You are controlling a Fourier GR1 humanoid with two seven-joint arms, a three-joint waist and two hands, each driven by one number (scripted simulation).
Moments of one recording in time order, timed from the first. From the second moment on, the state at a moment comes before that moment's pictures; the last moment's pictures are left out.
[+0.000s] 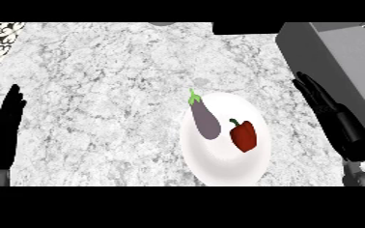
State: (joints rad) left arm 0.04 0.49 0.04 -1.49 0.09 0.28 0.03; right arm -0.06 -0.51 0.13 -1.54 -0.30 0.09 -0.22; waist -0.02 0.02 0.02
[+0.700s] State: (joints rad) left arm -0.07 0.43 -0.17 -1.44 -0.02 0.16 0.01; right arm -0.02 -0.58 0.00 -1.53 -0.04 -0.12 -0.40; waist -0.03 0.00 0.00
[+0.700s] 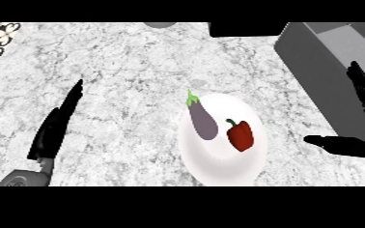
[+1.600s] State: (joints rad) left arm -0.15 0.39 -0.18 -1.33 -0.05 0.11 -0.03; right arm -0.18 -0.79 0.36 -2.16 0.28 0.20 0.57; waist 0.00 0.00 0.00
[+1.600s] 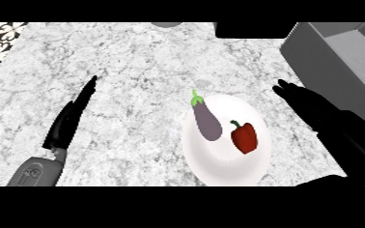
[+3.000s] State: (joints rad) left arm -0.15 0.34 -0.11 -1.30 -0.11 0.06 -0.05; right arm -0.54 -0.30 0.59 -1.73 0.54 0.41 0.92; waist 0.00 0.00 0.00
